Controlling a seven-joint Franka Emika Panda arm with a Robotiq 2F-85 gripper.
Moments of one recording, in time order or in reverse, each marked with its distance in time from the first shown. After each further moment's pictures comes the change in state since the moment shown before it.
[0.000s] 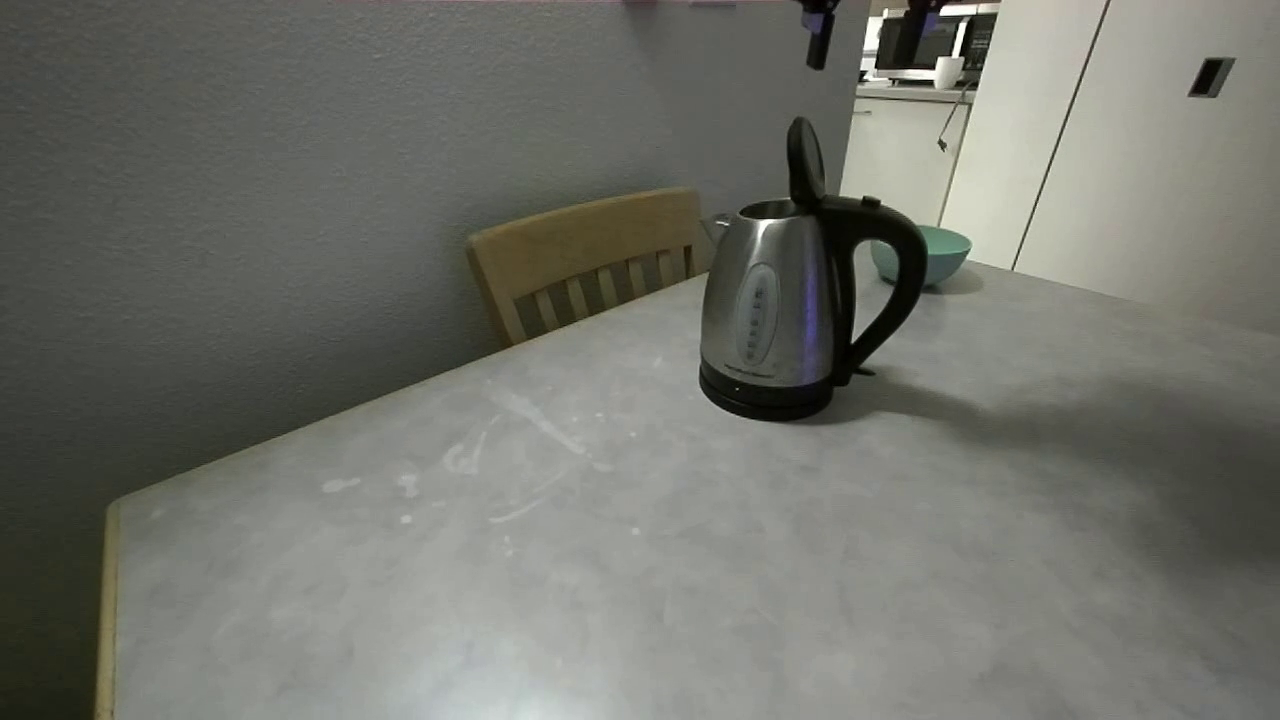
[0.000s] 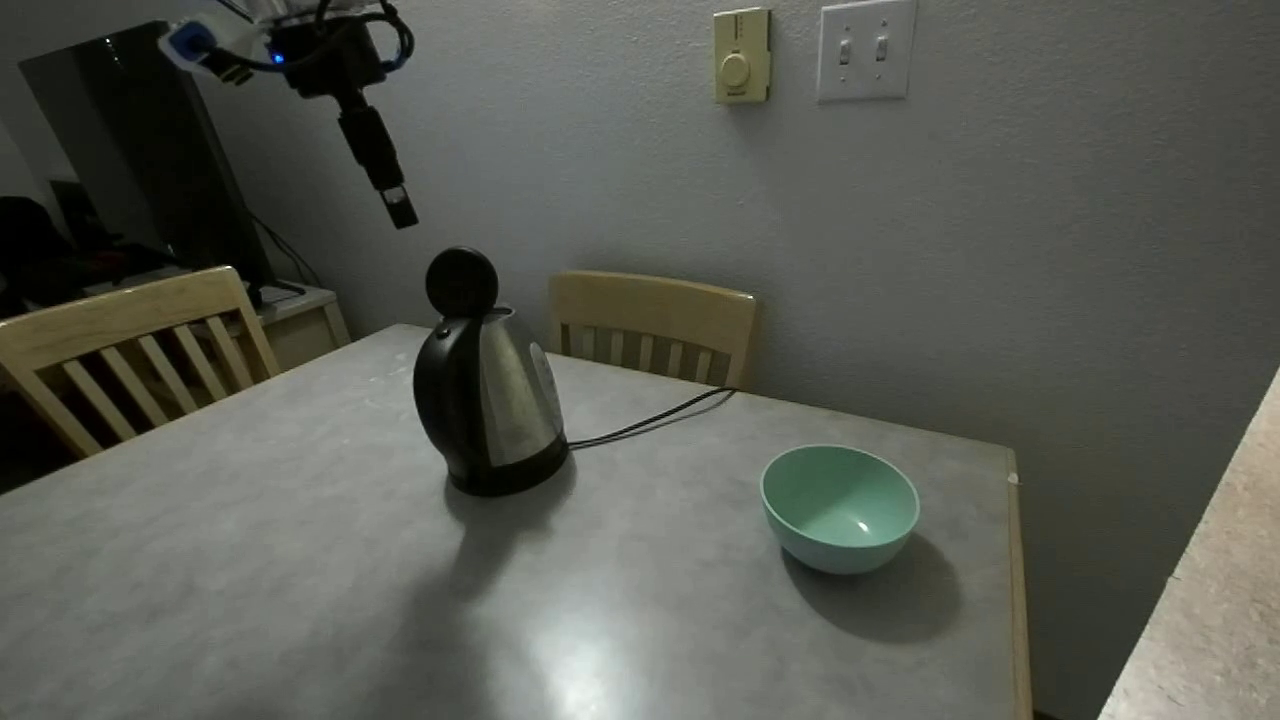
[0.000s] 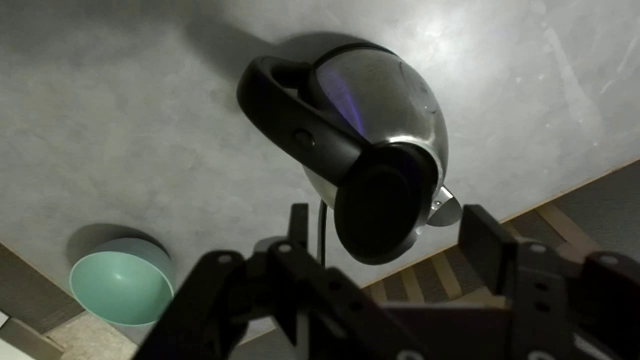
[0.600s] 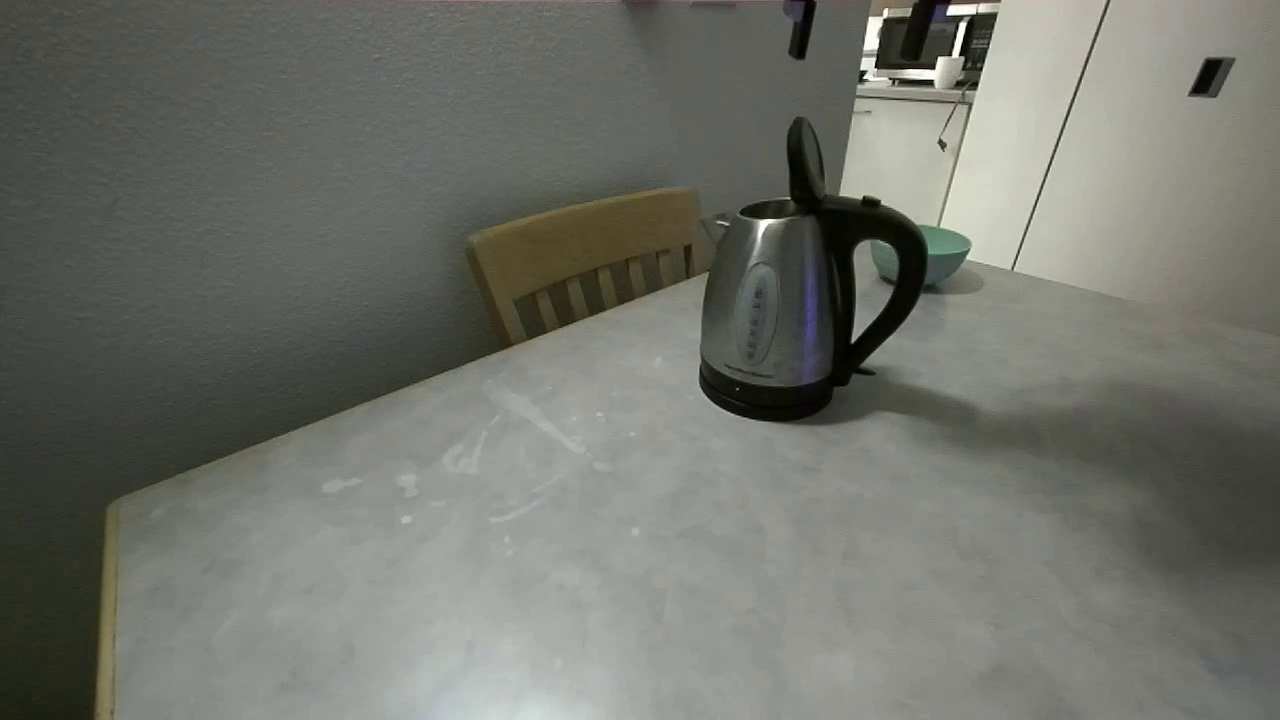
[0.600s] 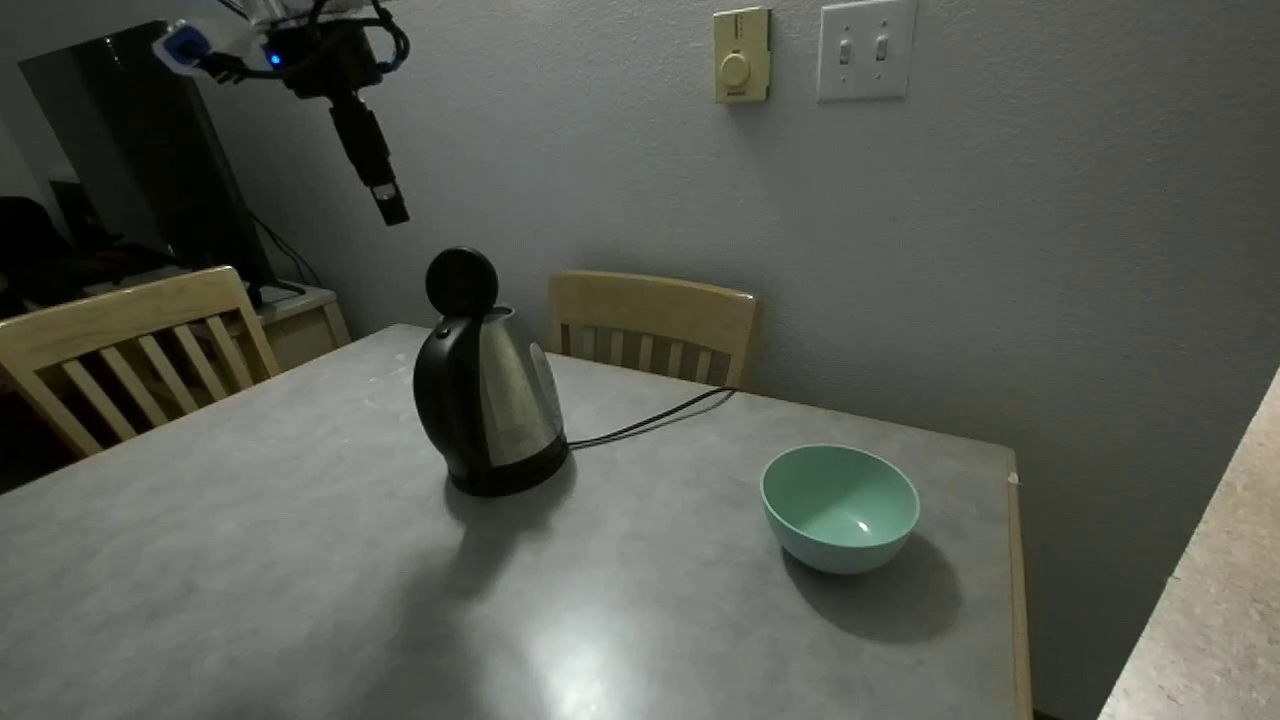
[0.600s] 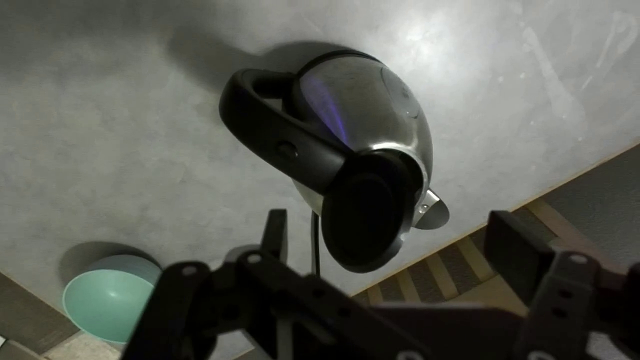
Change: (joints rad) arm 0.000 0.000 0.006 -0.003 0.031 0.011 0.031
